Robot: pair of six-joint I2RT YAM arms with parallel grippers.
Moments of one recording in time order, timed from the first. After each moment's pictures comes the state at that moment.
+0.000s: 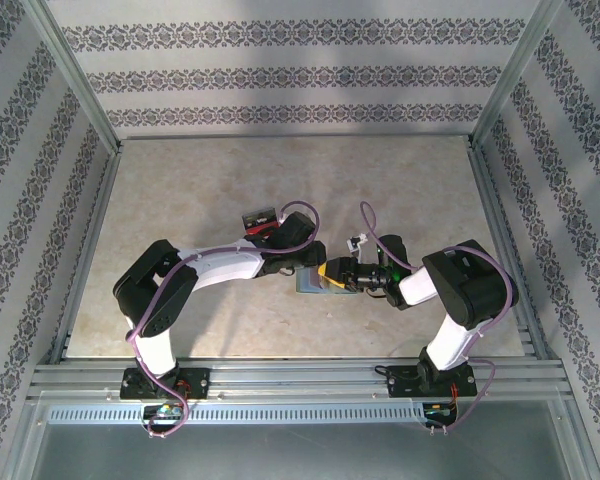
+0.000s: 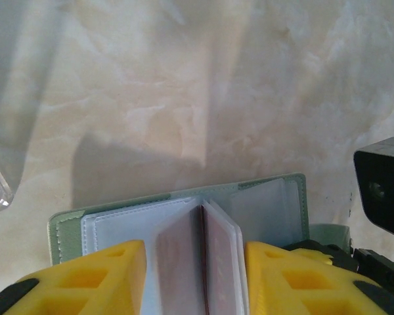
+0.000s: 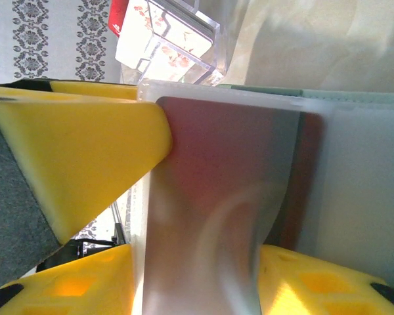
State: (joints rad) left arm -0.78 1.81 1.10 -0.15 0.03 -0.84; right arm 0.33 1.73 0.36 0.80 -0.90 0.89
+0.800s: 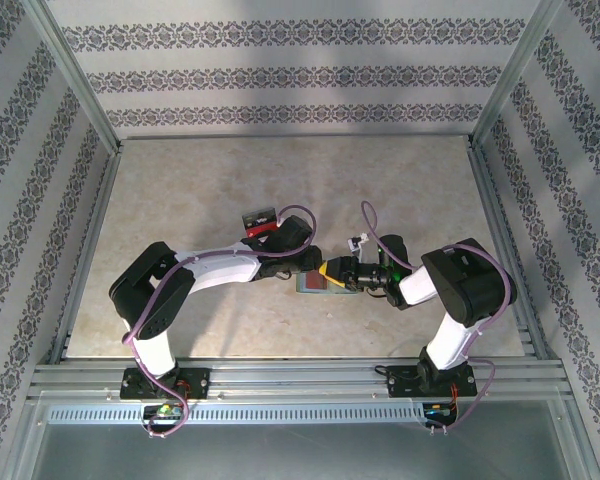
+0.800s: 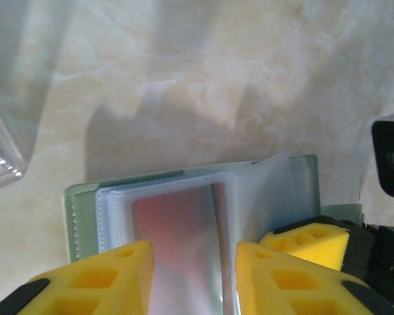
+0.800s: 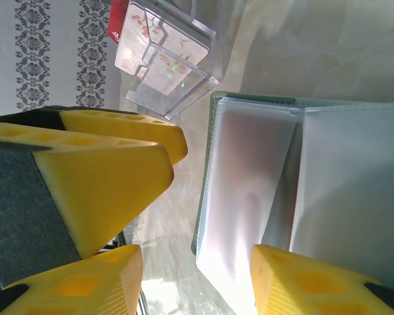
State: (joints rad) left arm -0.78 1.79 1.05 -0.15 0.05 -0.85; right arm 0.32 1.74 0.36 0.83 -0.90 0.90
